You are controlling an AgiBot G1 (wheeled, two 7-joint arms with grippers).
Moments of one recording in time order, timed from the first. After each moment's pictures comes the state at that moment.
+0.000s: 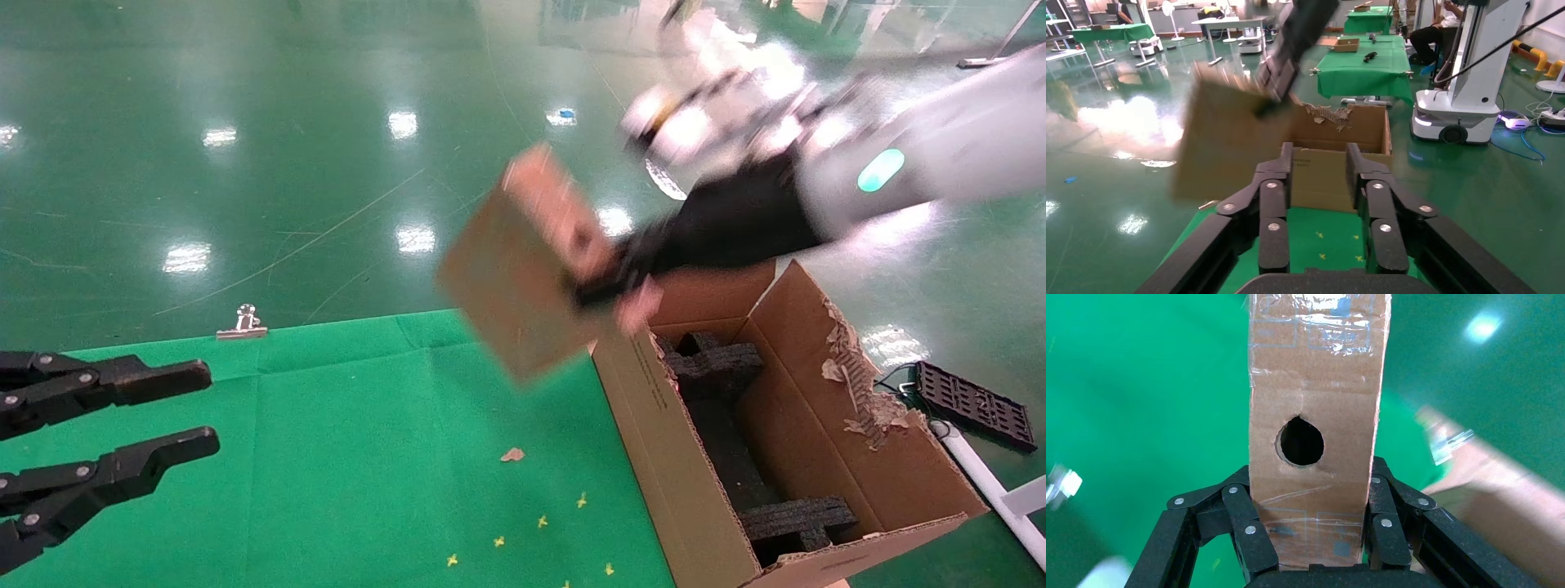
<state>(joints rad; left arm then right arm) -1.08 0.61 0.29 -1.28 0.72 1.49 -0.18 2.20 -0.57 -1.51 1.18 -1.21 -1.23 1.09</state>
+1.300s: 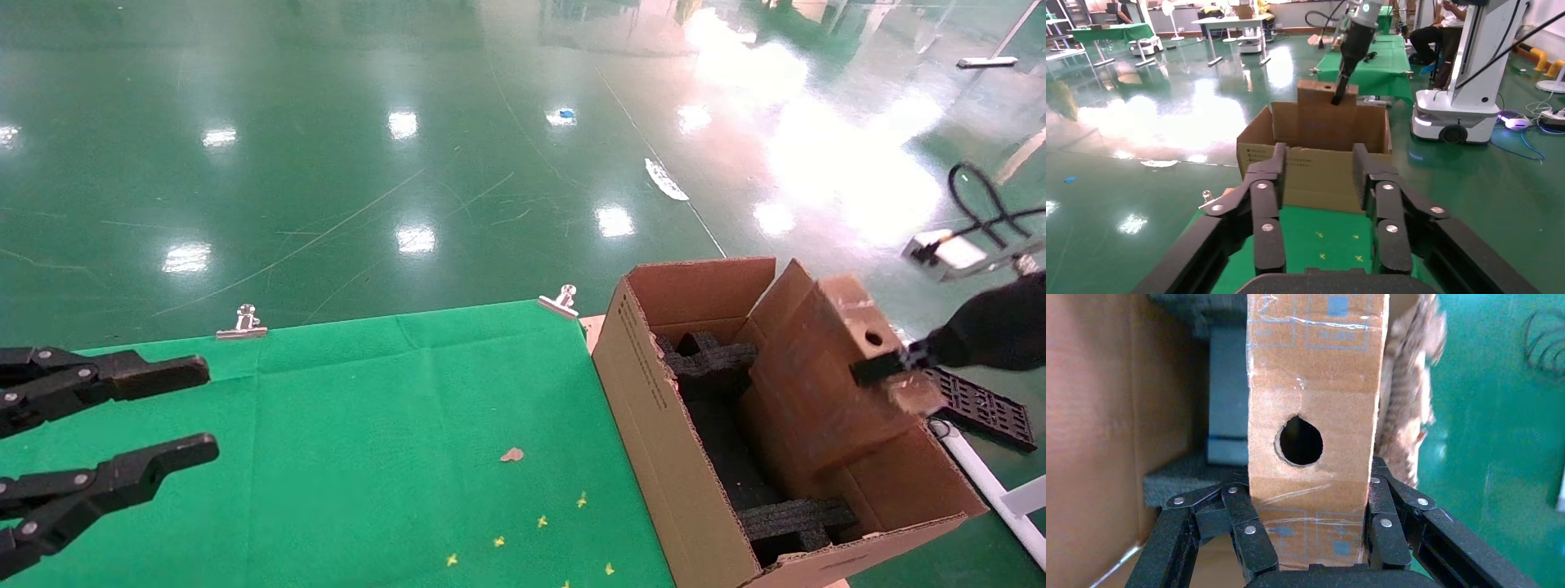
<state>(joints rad) -1.08 0.61 0.29 -1.28 0.72 1.49 -0.18 2.13 -0.50 -1.60 0.47 -1.40 -1.38 0.89</state>
